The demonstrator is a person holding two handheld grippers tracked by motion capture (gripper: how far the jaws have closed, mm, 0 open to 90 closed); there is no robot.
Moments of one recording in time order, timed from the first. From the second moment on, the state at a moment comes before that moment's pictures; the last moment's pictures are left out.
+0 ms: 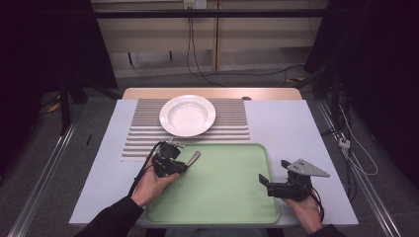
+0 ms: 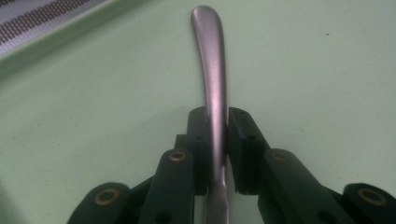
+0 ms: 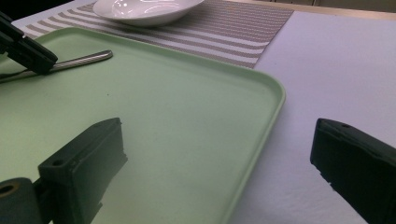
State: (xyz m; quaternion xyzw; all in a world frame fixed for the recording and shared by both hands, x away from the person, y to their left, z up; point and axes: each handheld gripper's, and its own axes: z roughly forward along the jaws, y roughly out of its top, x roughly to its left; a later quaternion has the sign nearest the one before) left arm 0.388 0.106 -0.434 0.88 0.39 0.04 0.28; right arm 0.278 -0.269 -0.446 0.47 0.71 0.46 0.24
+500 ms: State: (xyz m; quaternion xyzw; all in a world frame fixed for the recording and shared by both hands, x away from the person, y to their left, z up) left arm 0.379 0.109 -0.435 0.87 0.40 0.02 0.29; right arm 0.278 -0.269 -0.446 0.47 0.71 0.46 0.24
